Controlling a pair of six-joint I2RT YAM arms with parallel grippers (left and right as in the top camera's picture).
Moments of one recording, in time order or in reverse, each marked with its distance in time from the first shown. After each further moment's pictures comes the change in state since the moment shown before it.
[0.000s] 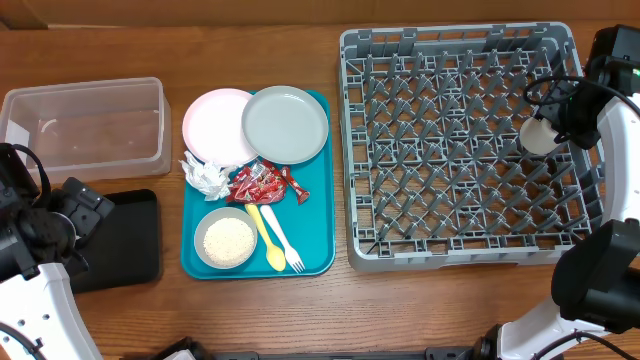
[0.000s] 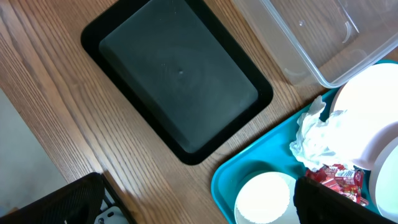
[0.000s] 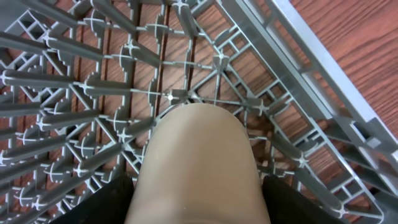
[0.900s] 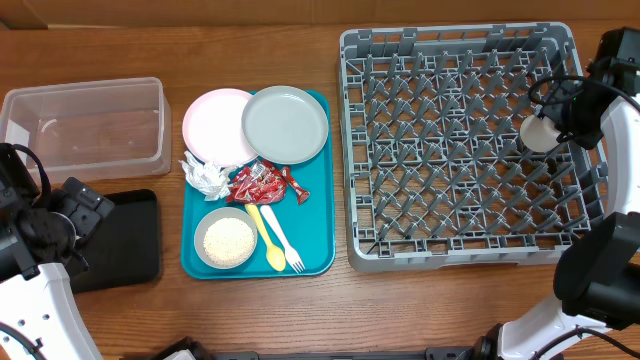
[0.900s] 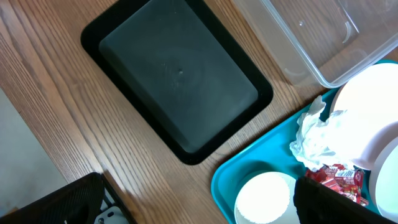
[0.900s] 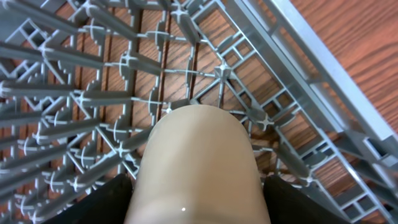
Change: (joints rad) left arm 0.000 0.000 0.000 0.000 0.000 0.000; right arm -0.027 0.024 -0.013 0.049 -0.043 -0.008
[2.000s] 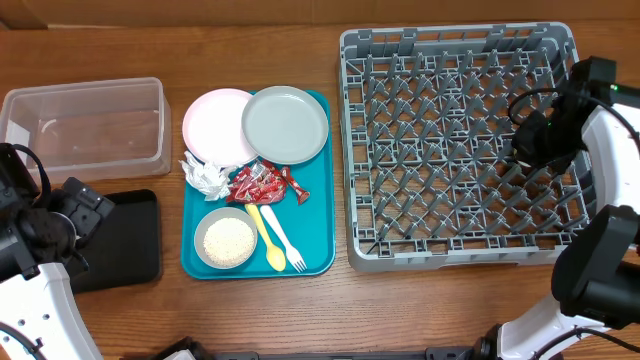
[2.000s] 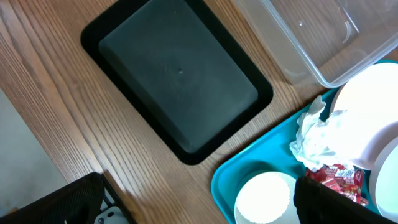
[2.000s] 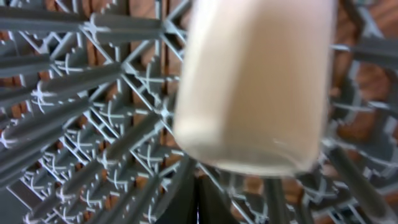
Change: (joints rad) left arm 0.000 0.000 0.000 0.000 0.000 0.000; right arm 0.031 -0.004 -0.157 -0.081 -0.181 0.048
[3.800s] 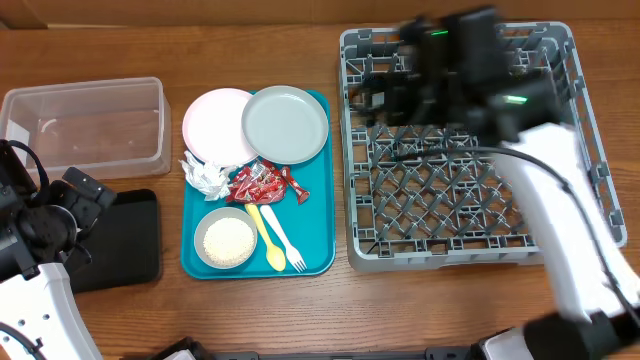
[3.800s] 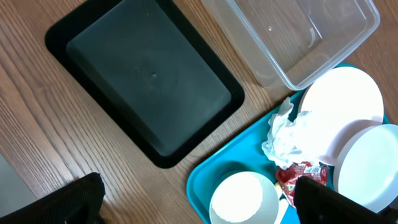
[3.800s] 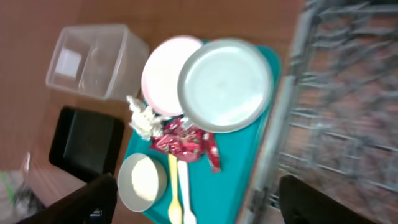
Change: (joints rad) left arm 0.000 0.000 0.000 0.049 0.087 -0.022; right arm 0.703 -0.163 0.263 0.111 -0.220 -0.086
